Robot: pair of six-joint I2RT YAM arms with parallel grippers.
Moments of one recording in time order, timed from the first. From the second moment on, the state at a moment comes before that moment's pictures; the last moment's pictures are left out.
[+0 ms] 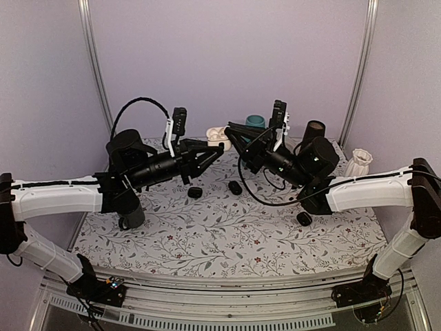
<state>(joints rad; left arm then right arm) -0.86 1.34 0.87 0.61 0.33 -0.29 0.91 1.59 0.94 1.14 -0.28 0.30</state>
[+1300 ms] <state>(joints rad) -0.86 1.32 0.87 0.61 0.29 -0.26 0.91 1.59 0.94 1.14 -0.35 0.30</state>
